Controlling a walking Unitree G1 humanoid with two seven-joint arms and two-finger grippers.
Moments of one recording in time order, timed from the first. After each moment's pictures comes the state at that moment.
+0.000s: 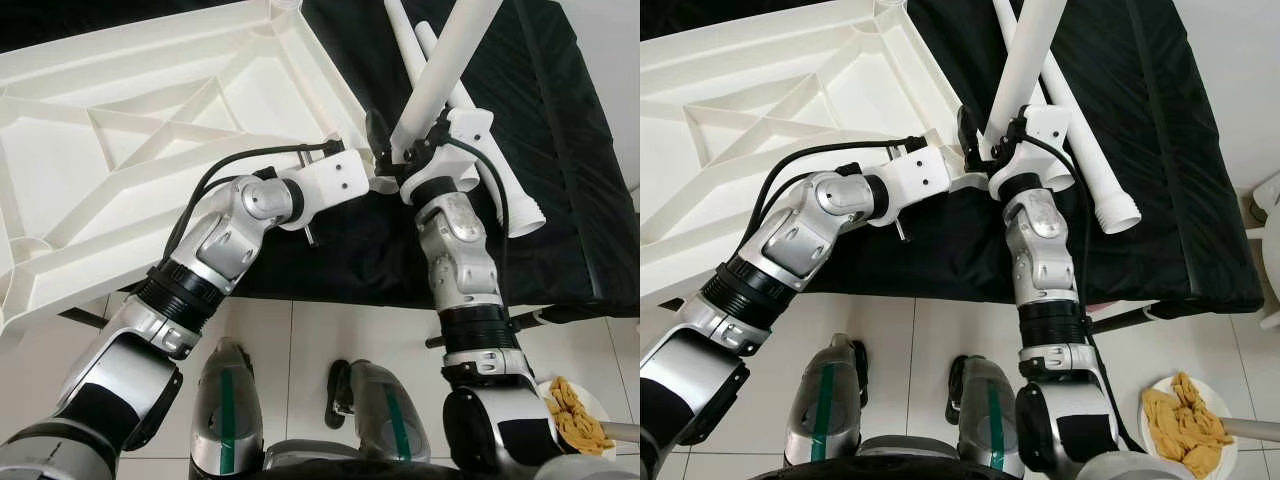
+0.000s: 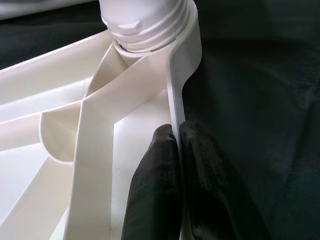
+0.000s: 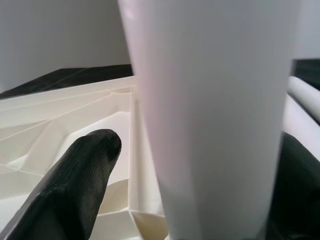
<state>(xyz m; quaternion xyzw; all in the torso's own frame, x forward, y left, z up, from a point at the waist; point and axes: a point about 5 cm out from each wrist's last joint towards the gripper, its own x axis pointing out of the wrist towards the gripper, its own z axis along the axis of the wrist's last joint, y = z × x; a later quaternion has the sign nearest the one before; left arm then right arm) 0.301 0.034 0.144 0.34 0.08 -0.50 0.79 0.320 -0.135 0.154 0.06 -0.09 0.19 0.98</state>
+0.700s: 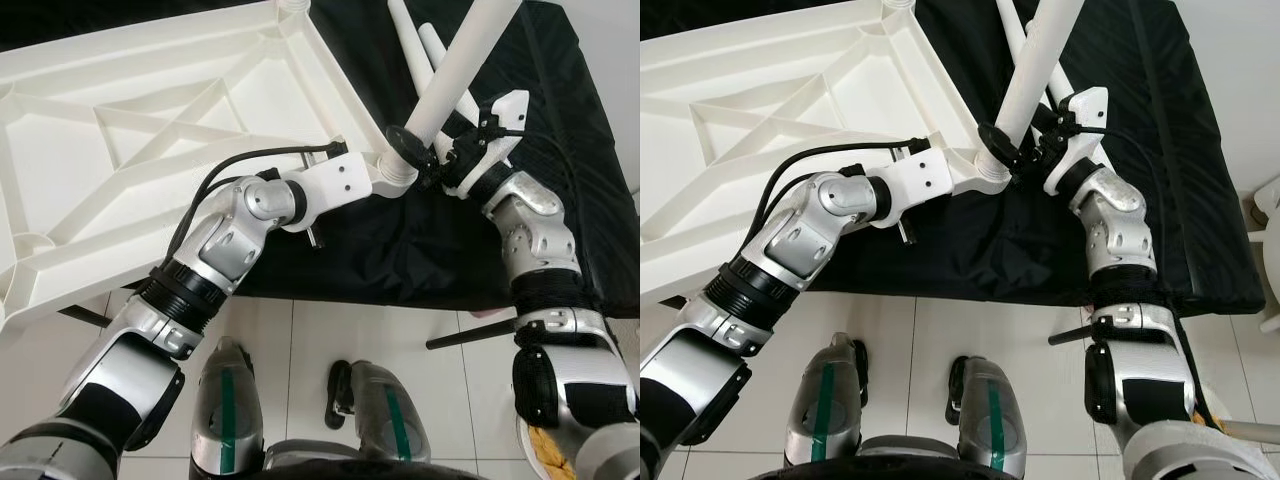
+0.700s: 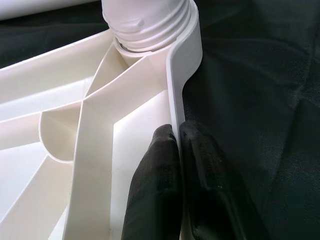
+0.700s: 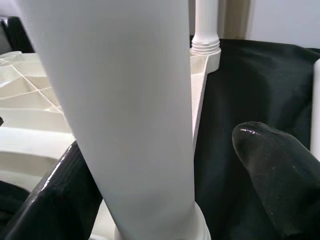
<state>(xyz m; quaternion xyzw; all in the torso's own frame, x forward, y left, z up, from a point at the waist) 0.301 0.032 0.144 0.34 0.08 -0.50 0.79 0.343 -0.186 0.156 0.01 -0.04 0.34 0.94</state>
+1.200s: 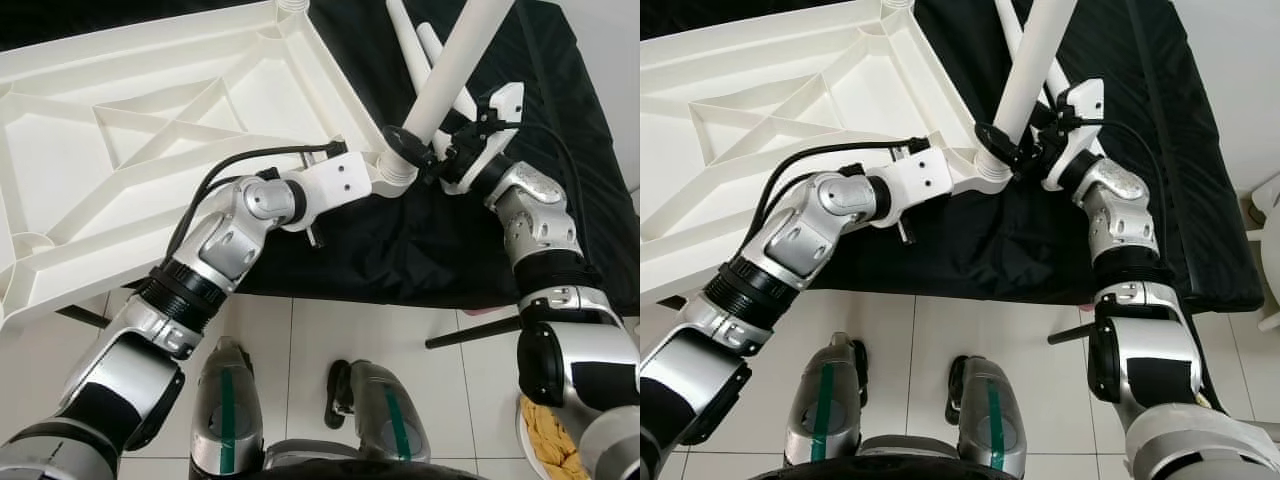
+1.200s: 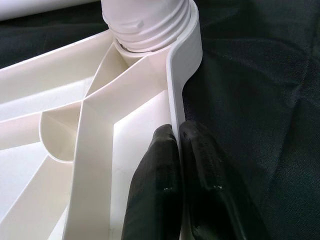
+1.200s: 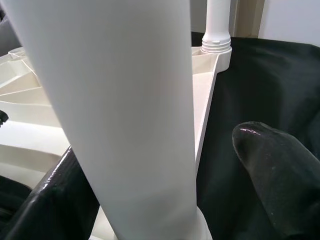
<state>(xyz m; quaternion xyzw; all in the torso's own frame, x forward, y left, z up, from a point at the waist) 0.301 0.033 0.144 0.34 0.08 -0.50 0.79 0.349 -0.183 0.153 0.00 -0.04 0.38 0.92</state>
